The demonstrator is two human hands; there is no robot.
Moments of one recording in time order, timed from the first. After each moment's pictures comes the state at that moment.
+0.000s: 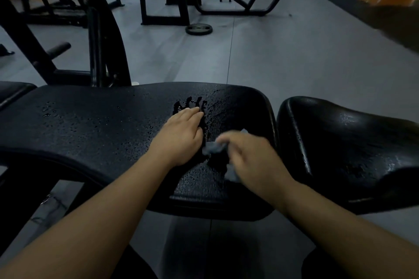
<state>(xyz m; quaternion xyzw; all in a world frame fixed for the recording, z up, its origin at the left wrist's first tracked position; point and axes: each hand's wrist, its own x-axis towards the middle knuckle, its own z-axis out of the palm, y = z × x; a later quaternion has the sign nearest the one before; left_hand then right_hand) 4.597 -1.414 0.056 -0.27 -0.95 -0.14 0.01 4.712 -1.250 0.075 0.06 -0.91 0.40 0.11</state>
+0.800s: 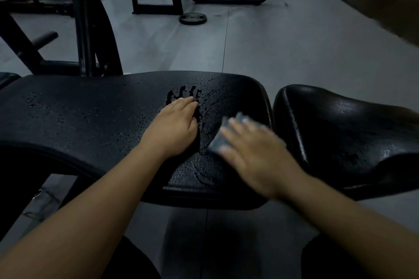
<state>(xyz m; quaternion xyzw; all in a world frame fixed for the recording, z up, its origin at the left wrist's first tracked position) 4.597 -1.414 0.055 -0.27 -0.95 -0.14 0.03 4.718 -1.228 0.059 0.06 -0.99 0.10 0.00</state>
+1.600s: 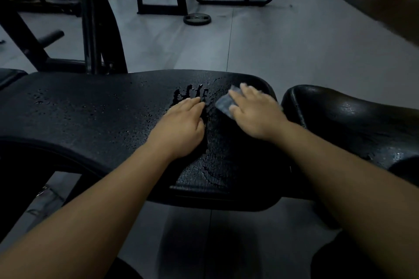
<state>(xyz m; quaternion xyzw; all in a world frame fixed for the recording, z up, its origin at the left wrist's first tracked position) 4.599 -1.416 0.053 -0.28 -0.95 -0.13 0.01 4.618 -1.208 0.058 -0.01 -1.00 0.07 0.00</state>
